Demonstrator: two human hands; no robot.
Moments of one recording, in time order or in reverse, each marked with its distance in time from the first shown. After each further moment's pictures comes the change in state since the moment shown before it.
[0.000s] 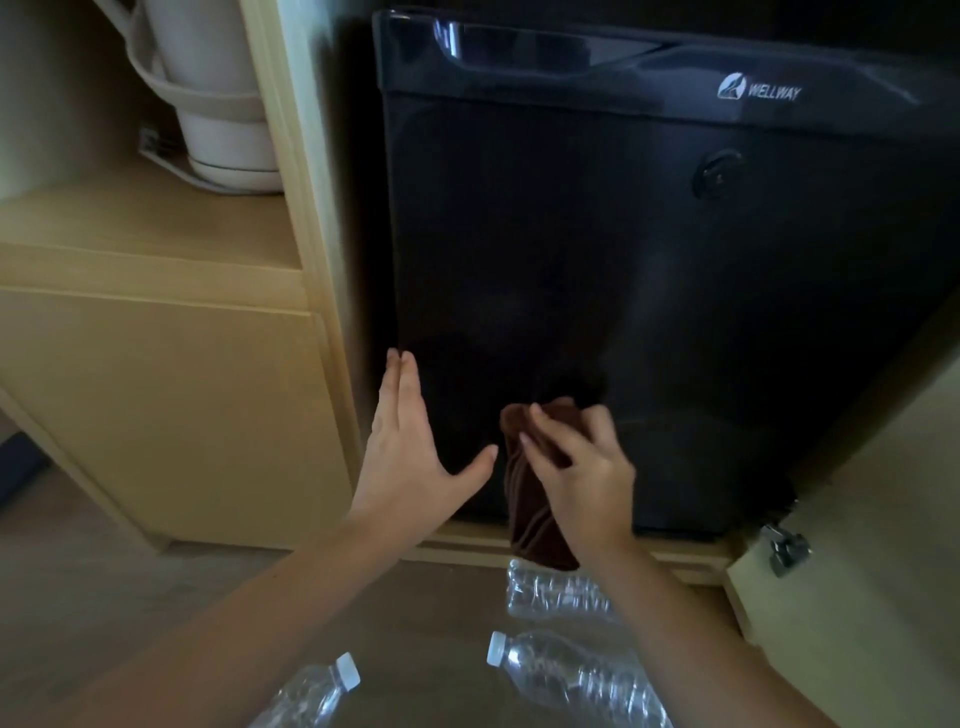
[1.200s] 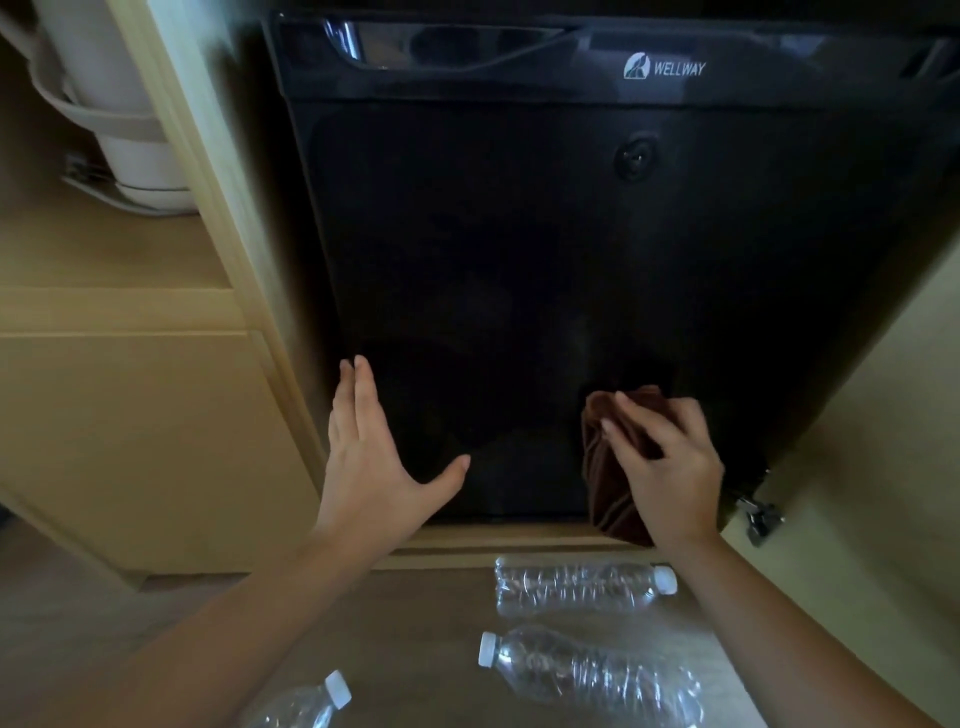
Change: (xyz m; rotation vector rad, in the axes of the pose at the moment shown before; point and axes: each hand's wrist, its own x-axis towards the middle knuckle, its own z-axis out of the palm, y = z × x) left_hand 0.001 0.002 0.005 0.091 0.015 -0.005; right_hand 0.001 0.068 -0.058 0.022 0.153 0.131
